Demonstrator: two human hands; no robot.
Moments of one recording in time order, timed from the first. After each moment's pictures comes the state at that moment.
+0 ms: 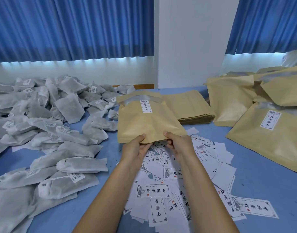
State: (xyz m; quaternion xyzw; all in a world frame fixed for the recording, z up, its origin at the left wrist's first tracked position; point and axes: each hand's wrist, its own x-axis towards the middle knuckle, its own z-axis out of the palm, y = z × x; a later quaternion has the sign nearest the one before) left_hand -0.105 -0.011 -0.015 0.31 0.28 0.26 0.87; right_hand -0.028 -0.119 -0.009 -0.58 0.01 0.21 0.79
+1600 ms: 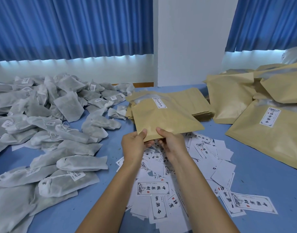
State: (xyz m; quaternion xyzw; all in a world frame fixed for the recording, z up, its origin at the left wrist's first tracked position) left_hand -0.114 -0.024 -0.005 0.57 0.32 0.31 0.69; right_hand -0.044 -0.103 -0.010 -0.51 0.00 0.24 0.83
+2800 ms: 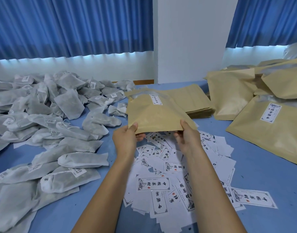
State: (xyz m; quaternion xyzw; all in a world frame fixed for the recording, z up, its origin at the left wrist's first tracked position) left_hand -0.124 -0.007 0.001 0.57 0.32 0.35 0.67; right_hand -0.014 -0.129 -0.011 -0.47 0.09 0.19 0.86
